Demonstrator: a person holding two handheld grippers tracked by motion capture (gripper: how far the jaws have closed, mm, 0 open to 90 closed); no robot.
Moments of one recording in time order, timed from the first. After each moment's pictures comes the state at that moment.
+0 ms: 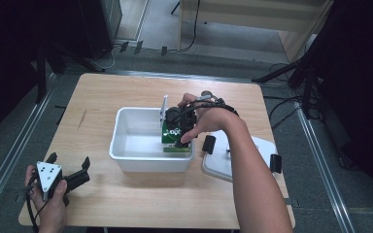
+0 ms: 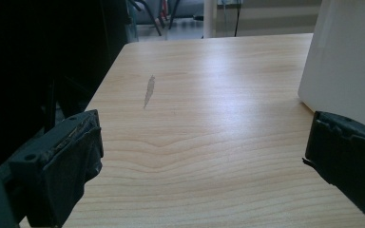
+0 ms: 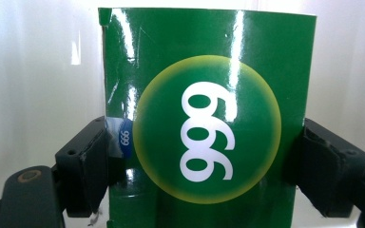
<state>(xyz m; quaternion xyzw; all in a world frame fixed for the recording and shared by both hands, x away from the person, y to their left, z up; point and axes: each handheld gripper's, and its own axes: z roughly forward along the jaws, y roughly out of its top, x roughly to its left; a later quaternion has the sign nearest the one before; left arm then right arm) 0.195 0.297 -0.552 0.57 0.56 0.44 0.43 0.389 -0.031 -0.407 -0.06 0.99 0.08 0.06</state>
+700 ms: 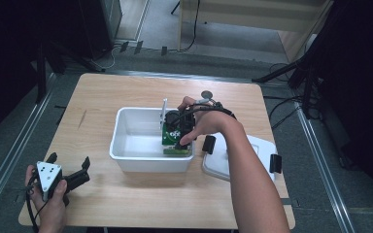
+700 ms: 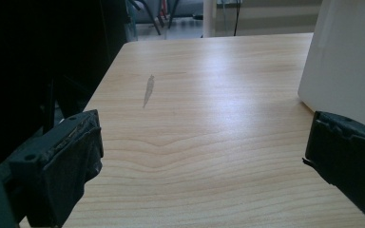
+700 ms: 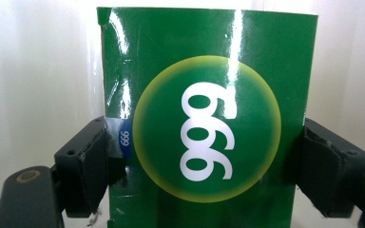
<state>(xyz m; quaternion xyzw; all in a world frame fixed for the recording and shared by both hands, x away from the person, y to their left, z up) 0.195 0.297 -0.552 0.57 0.56 0.43 0.43 0.393 -0.029 -0.426 -0.05 0.99 0.07 0.05</state>
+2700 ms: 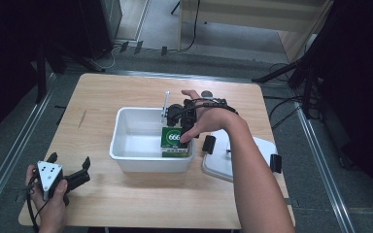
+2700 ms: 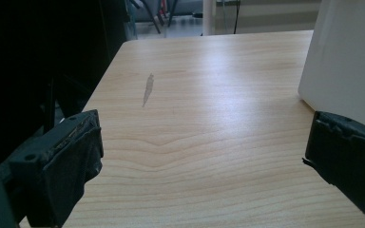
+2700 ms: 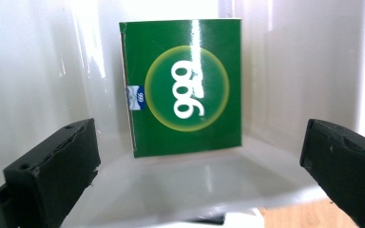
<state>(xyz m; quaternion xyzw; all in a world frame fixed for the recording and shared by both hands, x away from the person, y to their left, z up) 0.196 0.297 -0.552 0.57 0.56 0.43 0.42 0.390 -0.034 -0.399 0.01 0.99 0.07 0.08</state>
